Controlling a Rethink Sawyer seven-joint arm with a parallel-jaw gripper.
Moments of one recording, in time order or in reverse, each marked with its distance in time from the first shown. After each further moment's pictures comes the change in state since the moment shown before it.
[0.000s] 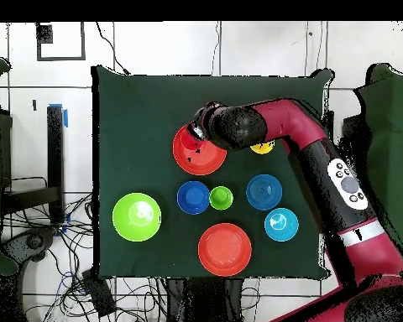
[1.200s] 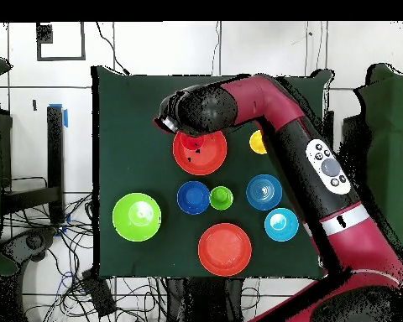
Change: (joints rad) arm 0.113 -0.095 0.018 -0.035 0.116 0.113 0.000
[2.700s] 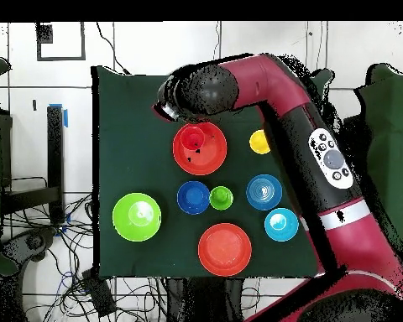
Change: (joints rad) arm 0.040 -0.037 0.000 -0.106 0.020 0.104 -0.047
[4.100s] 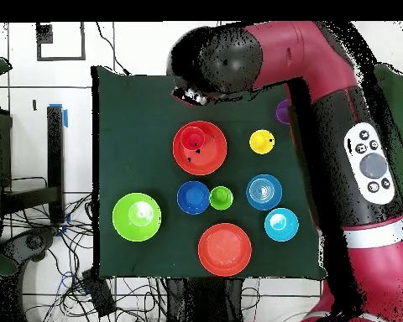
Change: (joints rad) arm 0.008 -0.186 -0.030 -0.097 0.004 0.181 -0.210
